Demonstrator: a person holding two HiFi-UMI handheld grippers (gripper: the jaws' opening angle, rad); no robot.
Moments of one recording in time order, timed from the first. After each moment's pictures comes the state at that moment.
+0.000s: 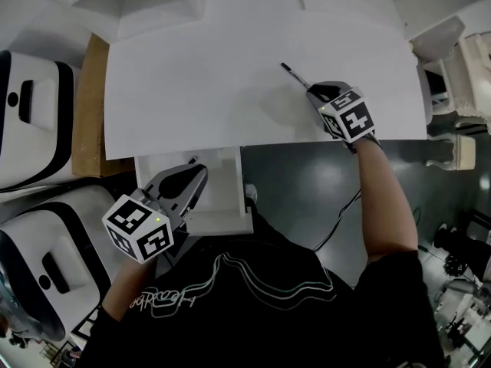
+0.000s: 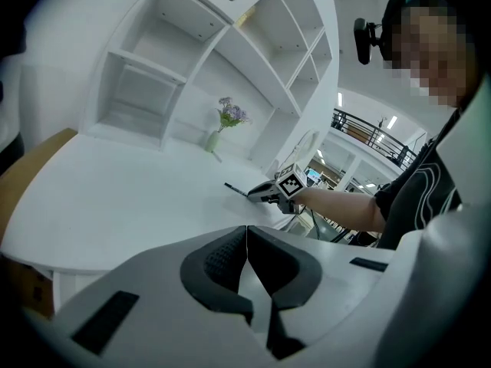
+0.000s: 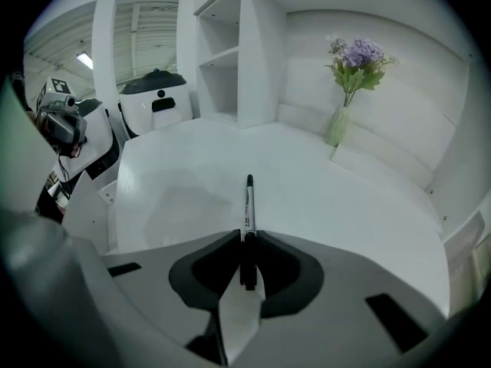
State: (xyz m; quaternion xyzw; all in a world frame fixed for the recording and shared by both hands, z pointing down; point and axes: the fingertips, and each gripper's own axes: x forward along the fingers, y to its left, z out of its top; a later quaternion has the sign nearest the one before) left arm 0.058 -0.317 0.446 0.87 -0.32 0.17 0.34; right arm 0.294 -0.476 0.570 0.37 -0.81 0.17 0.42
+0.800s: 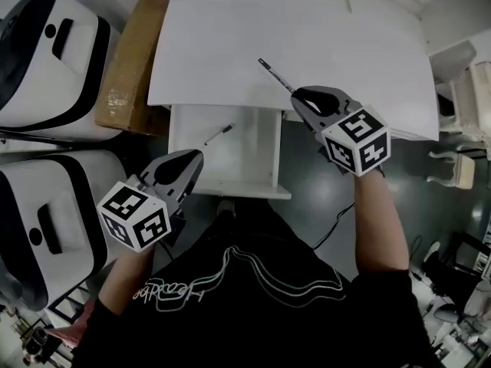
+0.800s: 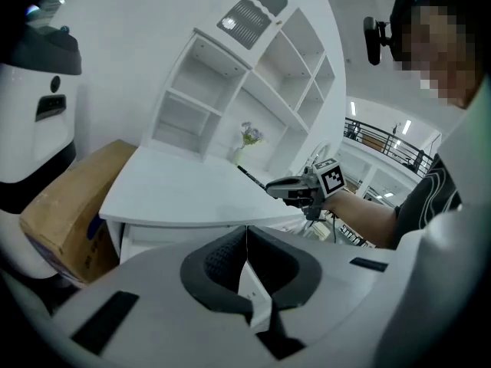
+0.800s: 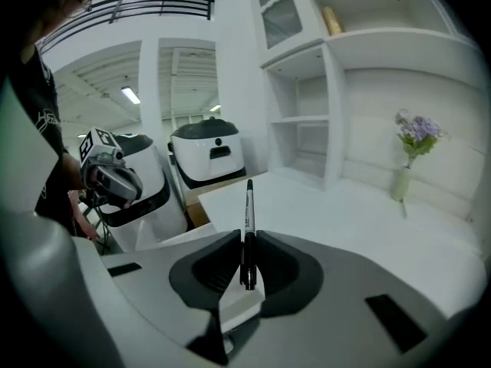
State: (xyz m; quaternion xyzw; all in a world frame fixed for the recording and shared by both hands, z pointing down) left arm -0.089 -0.219 0.428 0.85 -0.39 0.13 0.33; right arm 0.073 -0.342 0.450 0.29 -0.91 0.13 0.28
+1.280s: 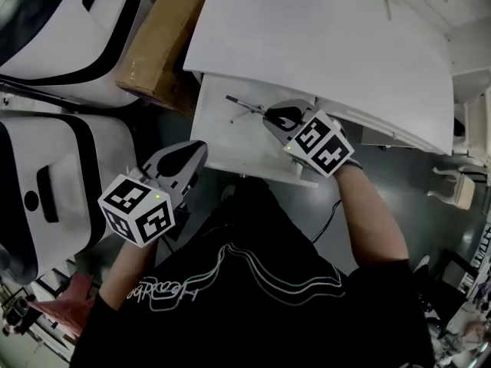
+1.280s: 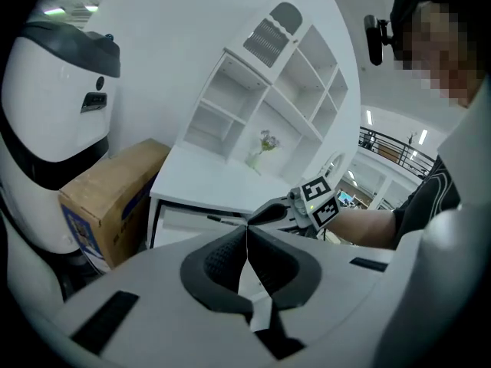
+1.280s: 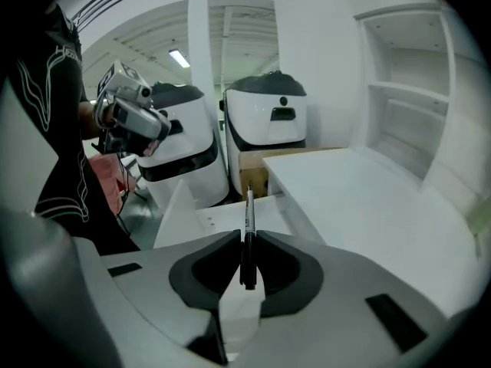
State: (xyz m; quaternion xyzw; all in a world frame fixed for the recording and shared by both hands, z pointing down) left arm -0.172 -0.169 0.443 0.82 -0.45 0.11 0.35; right arm -0.079 -0.246 0.539 0.10 -0.91 0.08 0.39
